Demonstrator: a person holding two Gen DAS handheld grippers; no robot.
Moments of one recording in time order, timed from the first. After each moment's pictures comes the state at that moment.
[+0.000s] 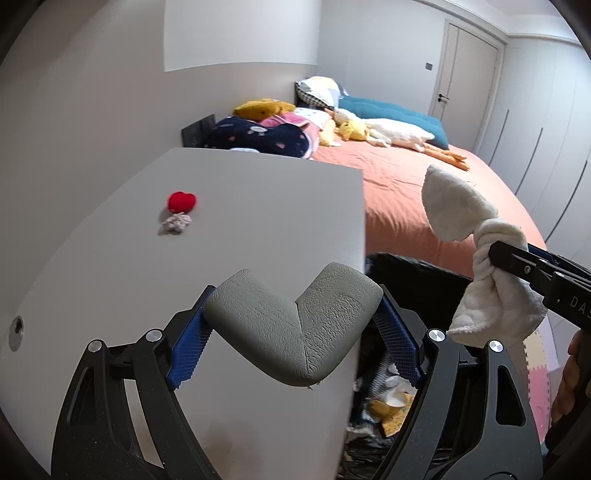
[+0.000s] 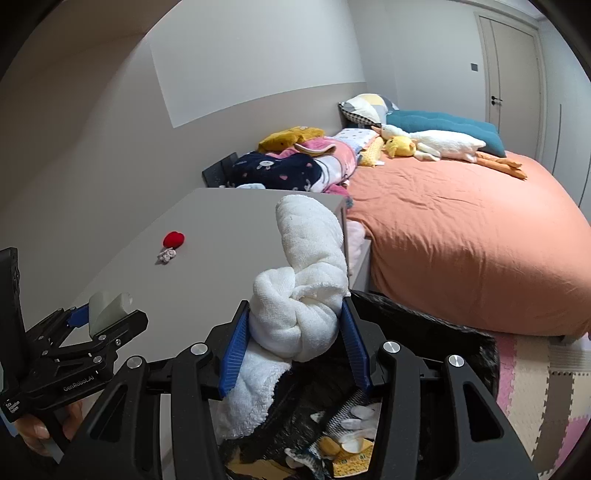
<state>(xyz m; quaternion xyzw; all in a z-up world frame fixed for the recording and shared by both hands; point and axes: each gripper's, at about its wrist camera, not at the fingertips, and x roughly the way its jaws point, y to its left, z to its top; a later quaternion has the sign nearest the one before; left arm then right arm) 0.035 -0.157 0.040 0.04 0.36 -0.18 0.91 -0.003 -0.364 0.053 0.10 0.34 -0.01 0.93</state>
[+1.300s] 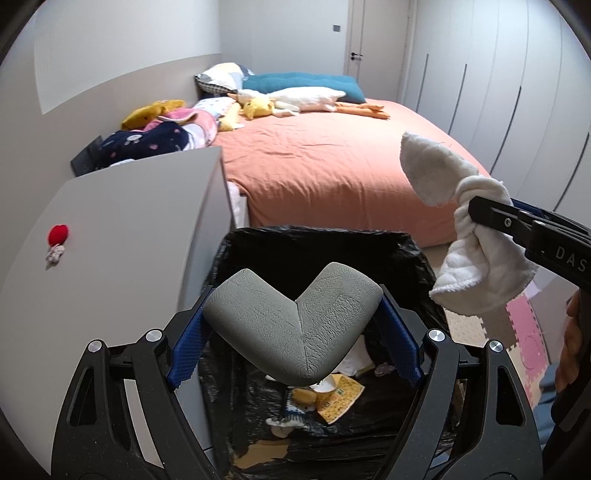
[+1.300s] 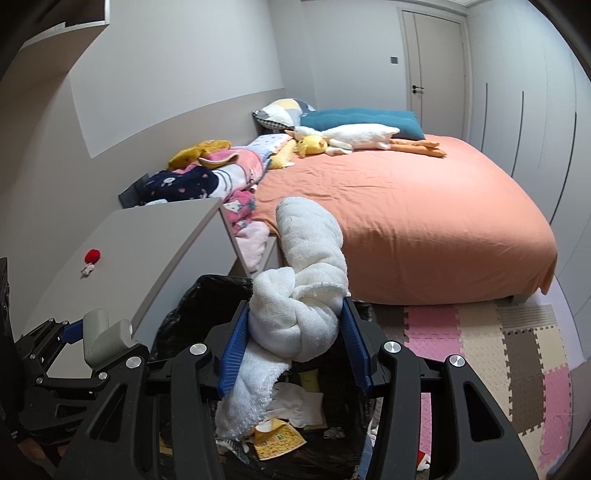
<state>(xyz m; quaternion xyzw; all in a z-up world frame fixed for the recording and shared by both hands) -0.022 -0.300 0.016 0.13 0.37 -0.32 0.86 -0.085 -0.476 0.034 0.13 0.33 -0.15 0.92</state>
